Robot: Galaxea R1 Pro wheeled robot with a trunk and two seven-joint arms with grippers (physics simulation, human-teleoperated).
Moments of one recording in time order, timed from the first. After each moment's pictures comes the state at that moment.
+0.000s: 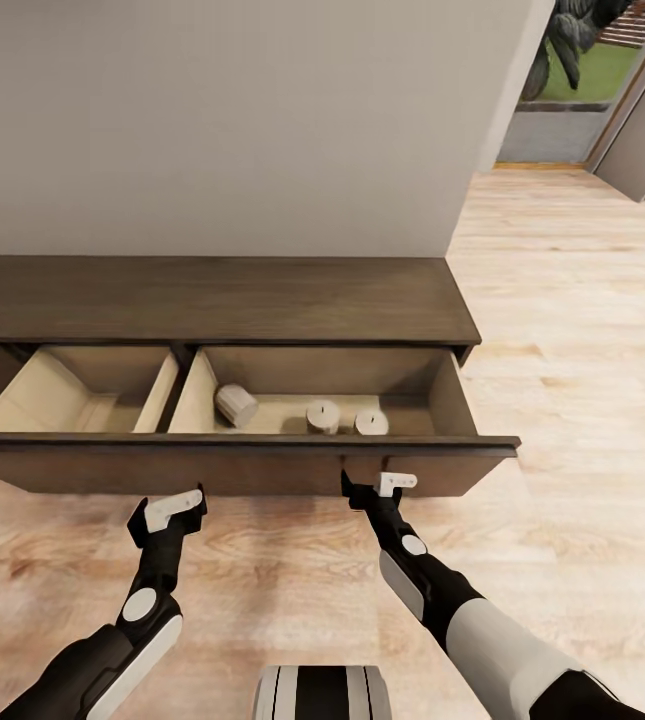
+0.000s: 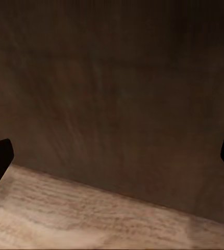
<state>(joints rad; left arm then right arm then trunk) -0.40 0.30 -0.61 -1.22 0.51 -0.24 0.71 -0.75 0.11 0.48 -0.46 -0.51 -0.36 -0.07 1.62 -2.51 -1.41</state>
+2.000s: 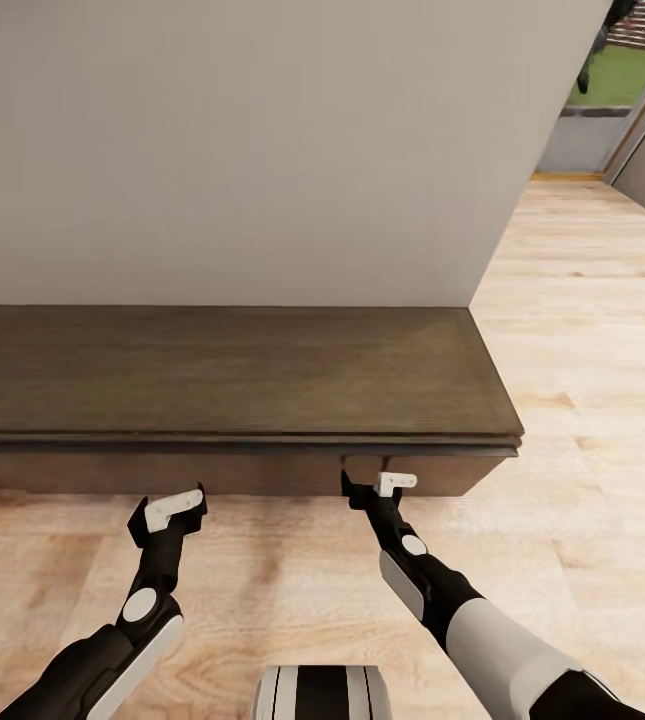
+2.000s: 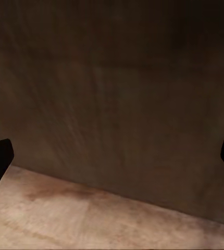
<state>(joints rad) -0.40 0.30 -0.61 -1.22 0.51 -0.24 0.71 -0.75 0.11 0.48 -0.46 -0.51 -0.36 -0.07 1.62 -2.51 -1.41</state>
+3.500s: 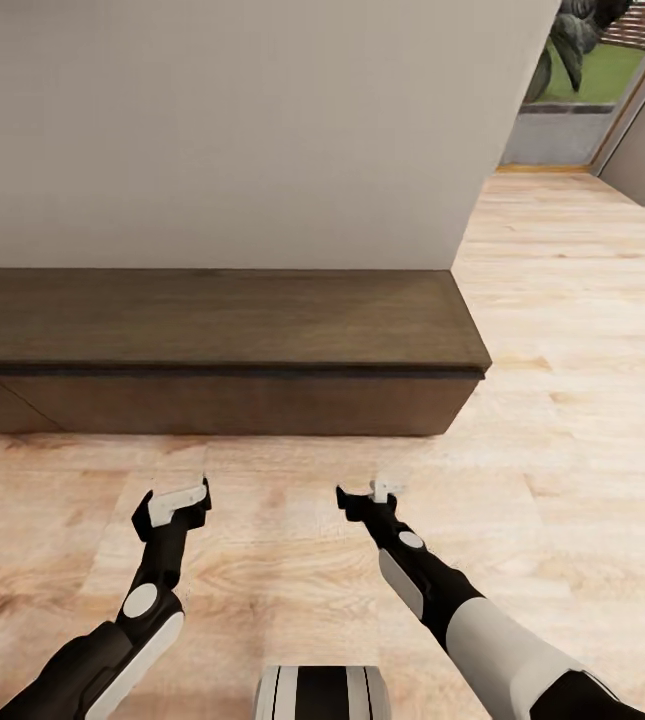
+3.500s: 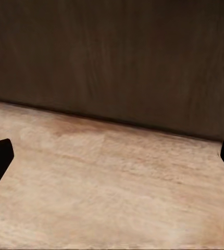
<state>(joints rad) -0.40 0.31 -0.61 -1.27 0.51 -0.21 0.70 -0.75 0.11 0.48 -0.47 -0.51 -0.15 -0.06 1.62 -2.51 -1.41</state>
